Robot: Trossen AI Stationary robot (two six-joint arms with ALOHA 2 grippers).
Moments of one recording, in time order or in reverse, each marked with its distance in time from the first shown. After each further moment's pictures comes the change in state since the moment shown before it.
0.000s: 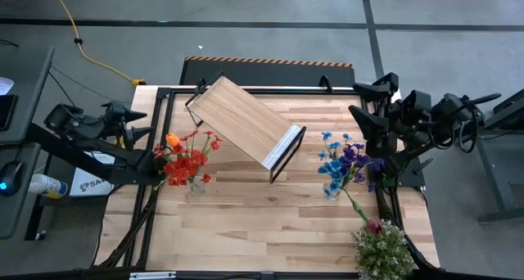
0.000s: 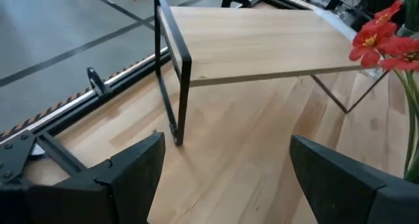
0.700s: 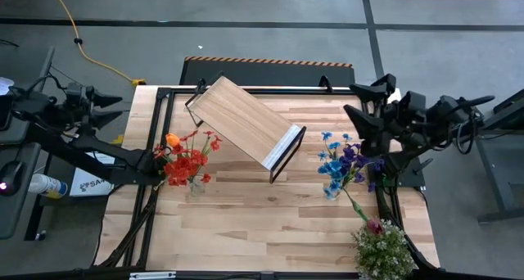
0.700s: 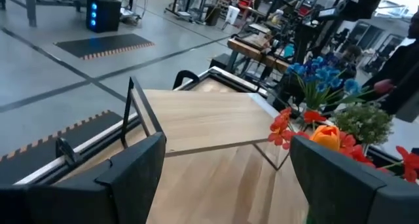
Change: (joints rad) left arm 0.023 0.000 0.365 0.079 0.083 0.207; right arm 0.000 0.017 0.000 0.003 0.044 -0.008
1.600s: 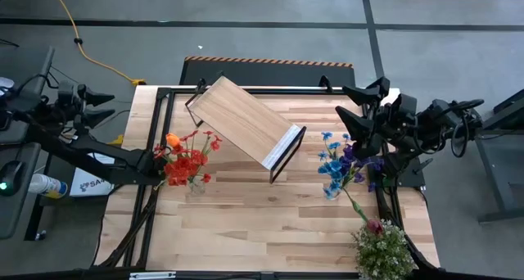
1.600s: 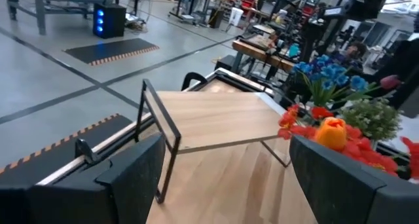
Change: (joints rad) left arm 0.028 0.001 0.086 -0.082 0.004 0.039; right arm 0.000 0.041 0.000 0.031 0.049 0.006
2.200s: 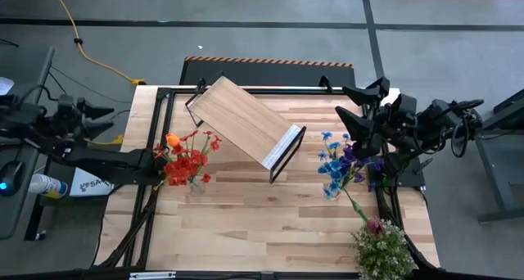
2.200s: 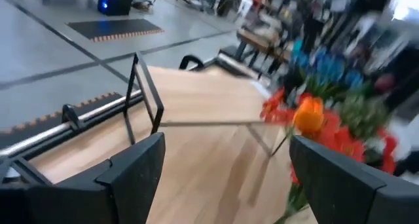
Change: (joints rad) left arm 0.203 0.000 -0.038 0.002 0.197 -0.072; right arm 0.000 0.000 0.000 -0.002 0.000 0.000
